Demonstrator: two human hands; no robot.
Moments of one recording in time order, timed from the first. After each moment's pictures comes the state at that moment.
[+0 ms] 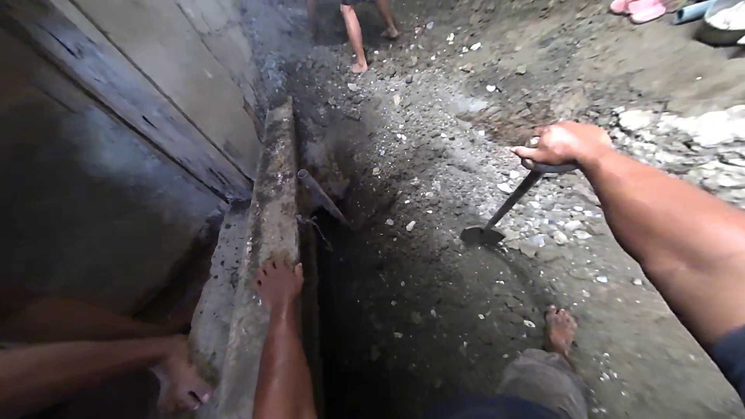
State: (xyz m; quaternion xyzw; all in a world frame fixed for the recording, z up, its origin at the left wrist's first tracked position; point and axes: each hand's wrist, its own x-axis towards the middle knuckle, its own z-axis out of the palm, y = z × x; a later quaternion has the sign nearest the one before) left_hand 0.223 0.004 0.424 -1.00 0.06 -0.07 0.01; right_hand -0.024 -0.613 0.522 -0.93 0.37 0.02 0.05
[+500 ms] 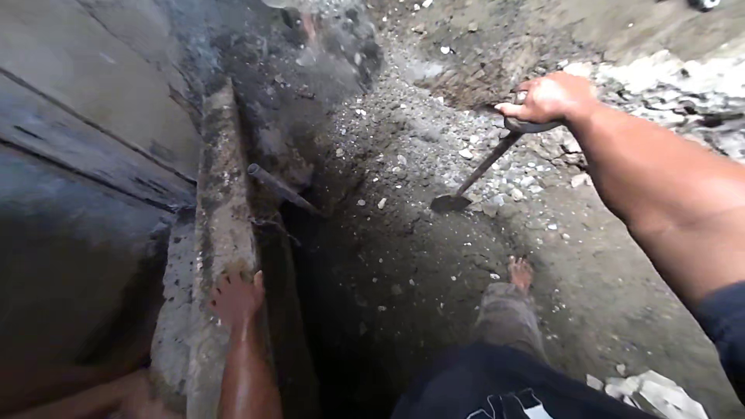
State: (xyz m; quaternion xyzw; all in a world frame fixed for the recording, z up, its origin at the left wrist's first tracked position) left_hand 0.224 0.008 0.420 -0.99 0.07 -0.08 0.02; right_hand -0.074 -0.658 0.518 -0.92 0.39 -0.01 0.06
